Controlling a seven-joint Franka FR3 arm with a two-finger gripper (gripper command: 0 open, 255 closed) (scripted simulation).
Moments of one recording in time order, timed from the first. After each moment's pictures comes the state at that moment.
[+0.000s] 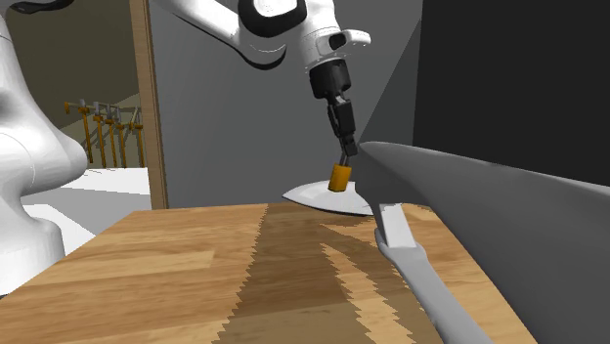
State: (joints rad) arm 0.09 -0.12 0.20 -2.08 -0.10 2.24 0.24
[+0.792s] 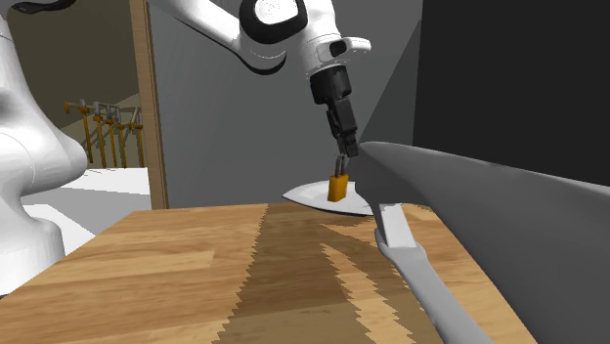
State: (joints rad) arm 0.09 -0.11 0.20 -2.10 -0.11 2.27 0.25
